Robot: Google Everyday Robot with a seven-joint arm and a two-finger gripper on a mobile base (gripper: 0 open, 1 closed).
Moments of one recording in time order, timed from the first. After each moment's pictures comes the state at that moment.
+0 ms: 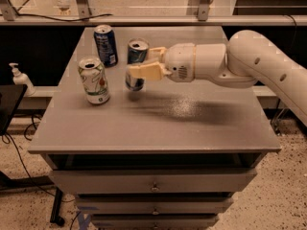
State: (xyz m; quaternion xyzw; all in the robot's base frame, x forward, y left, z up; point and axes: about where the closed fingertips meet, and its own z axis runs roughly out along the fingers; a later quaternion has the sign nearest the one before) arm 0.586 0.031 0.919 -0.46 0.61 0.40 0.50
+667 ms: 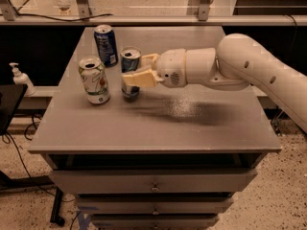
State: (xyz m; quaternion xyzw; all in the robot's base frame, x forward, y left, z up) arm 0.580 0.049 0.897 -0.48 0.62 0.38 0.49
